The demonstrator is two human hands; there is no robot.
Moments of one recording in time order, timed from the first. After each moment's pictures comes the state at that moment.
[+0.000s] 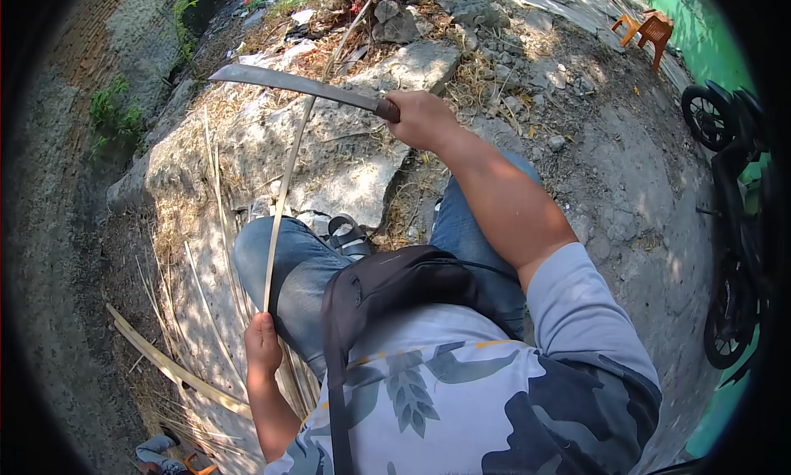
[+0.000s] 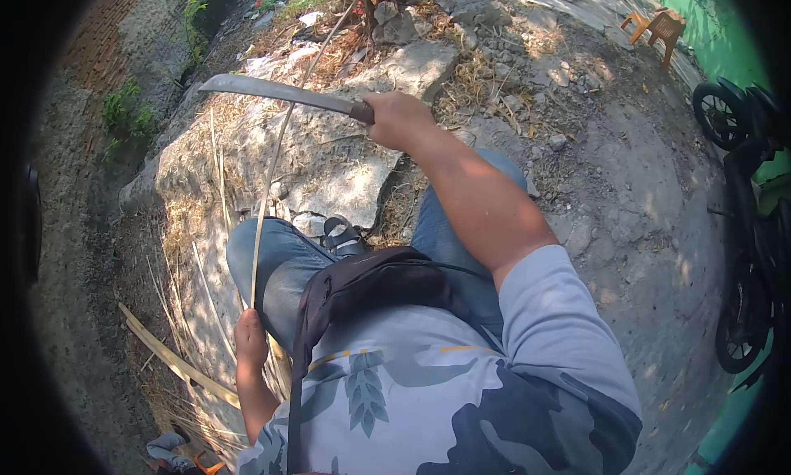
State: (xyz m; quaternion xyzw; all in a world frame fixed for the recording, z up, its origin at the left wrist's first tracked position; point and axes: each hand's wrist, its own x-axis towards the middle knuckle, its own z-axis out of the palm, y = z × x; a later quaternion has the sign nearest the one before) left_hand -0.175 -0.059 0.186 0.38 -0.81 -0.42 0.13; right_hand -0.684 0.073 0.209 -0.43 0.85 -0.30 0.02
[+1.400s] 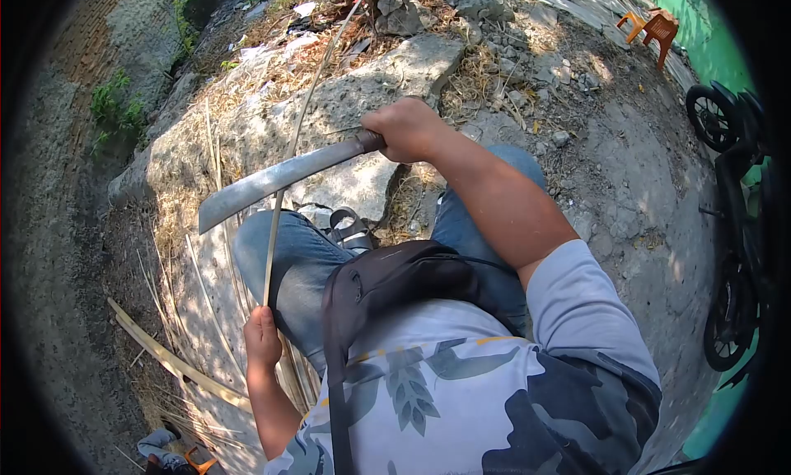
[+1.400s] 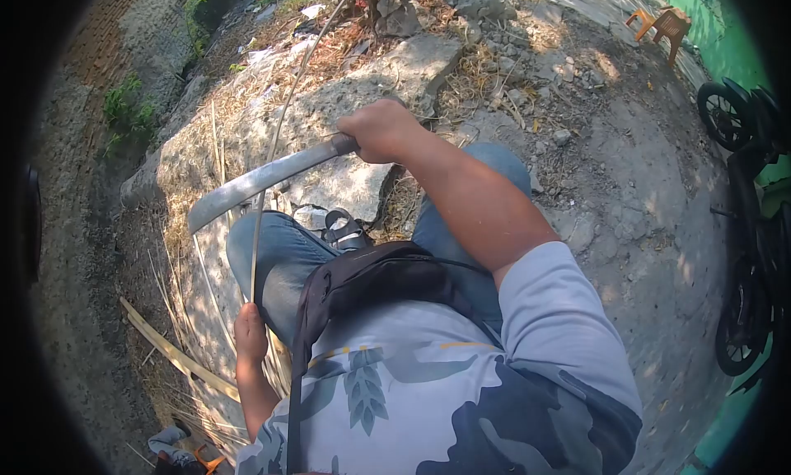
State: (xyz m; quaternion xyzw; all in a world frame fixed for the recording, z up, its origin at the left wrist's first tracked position) left_hand -0.170 -0.062 0.185 0.39 -0.81 -0.43 0.11; right_hand -0.657 0.068 0.216 -0.61 0.77 -0.18 0.00
